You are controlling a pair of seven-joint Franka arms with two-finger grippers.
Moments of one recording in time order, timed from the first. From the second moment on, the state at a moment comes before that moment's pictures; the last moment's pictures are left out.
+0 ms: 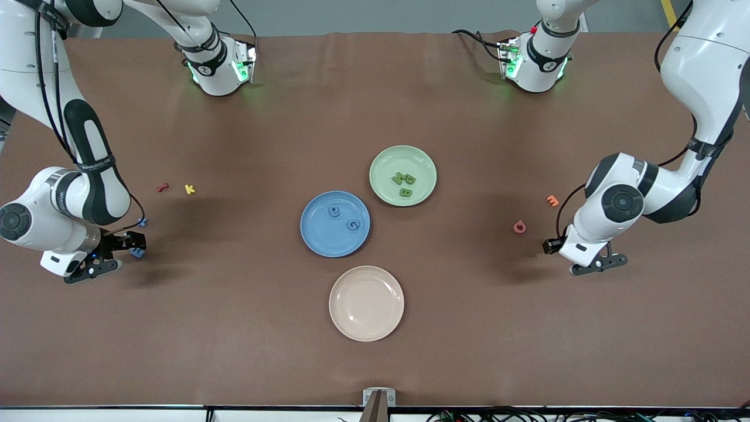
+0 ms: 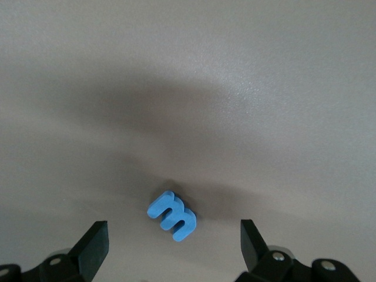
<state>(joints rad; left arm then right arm) 0.57 0.63 -0.68 -1.94 0.70 2.32 -0.72 -0.15 0.60 -0.12 -1.84 0.02 2.39 -0.59</state>
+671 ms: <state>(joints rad) 0.59 0.66 -0.69 -1.98 0.70 2.36 -0.73 -0.15 0.62 -0.12 -1.88 0.02 2.48 -0.59</state>
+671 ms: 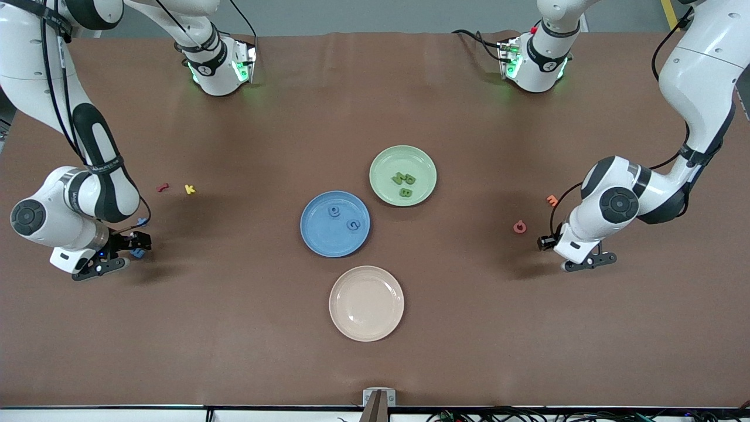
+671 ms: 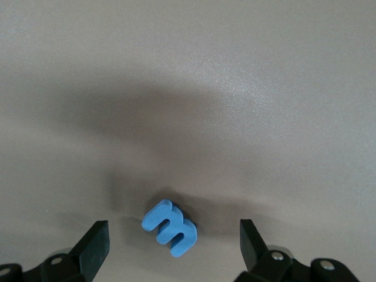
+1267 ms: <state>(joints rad) 0.60 0.67 -0.69 -1.99 0.70 2.36 -0.75 -0.15 0.64 -0.12 -1.88 0.02 2.49 -0.60</state>
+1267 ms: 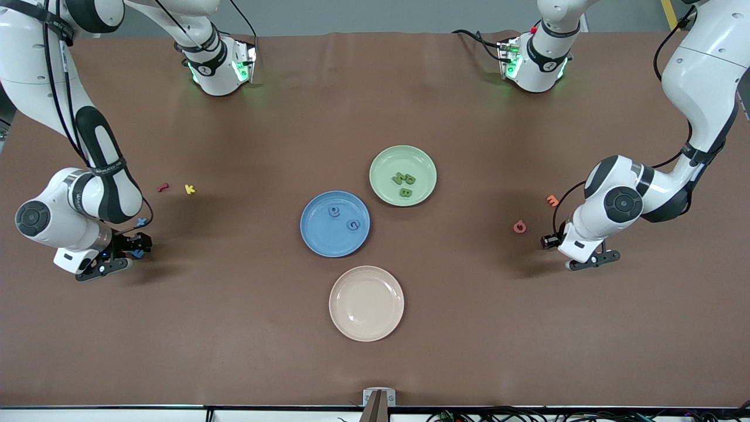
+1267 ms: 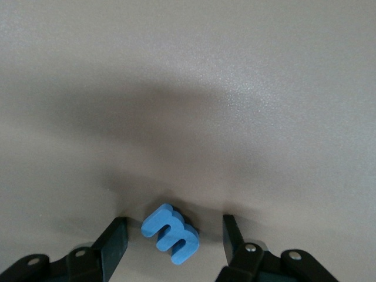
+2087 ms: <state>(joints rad) 0.60 0.68 -0.69 -1.99 0.70 2.37 -0.75 -0.15 0.63 -0.12 -1.87 0.02 2.49 -0.60</state>
